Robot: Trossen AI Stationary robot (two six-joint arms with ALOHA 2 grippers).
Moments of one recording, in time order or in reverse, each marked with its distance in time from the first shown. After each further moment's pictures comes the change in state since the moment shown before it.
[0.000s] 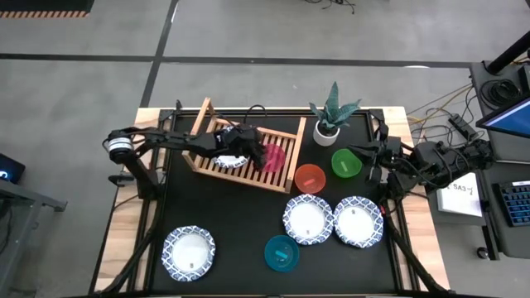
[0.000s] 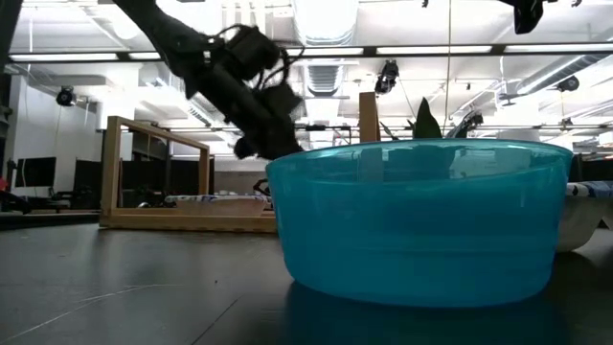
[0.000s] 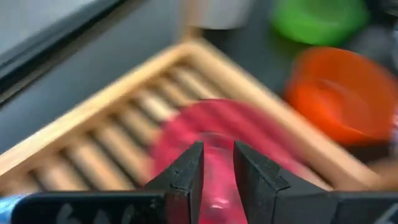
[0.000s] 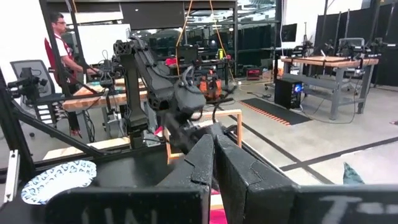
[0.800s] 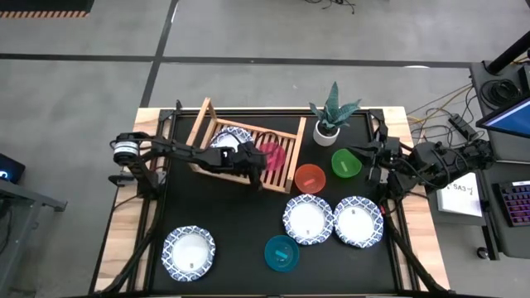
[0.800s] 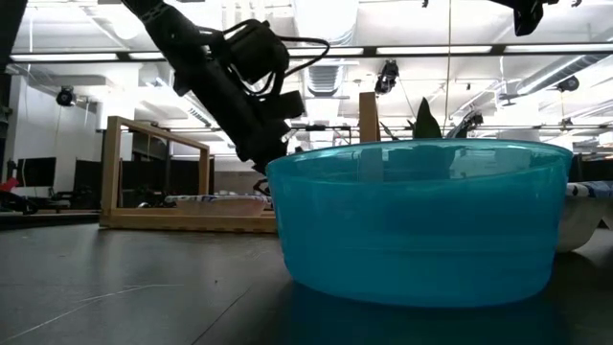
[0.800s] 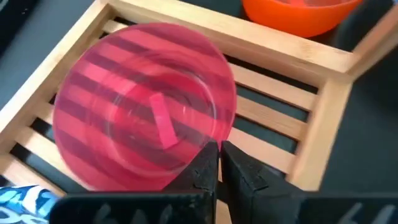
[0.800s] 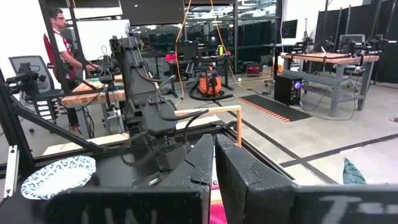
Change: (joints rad) left arm -0.164 0.064 -0.001 -0.107 -0.143 0.208; right arm 0.000 0.005 -0.002 -0.014 0.001 0.003
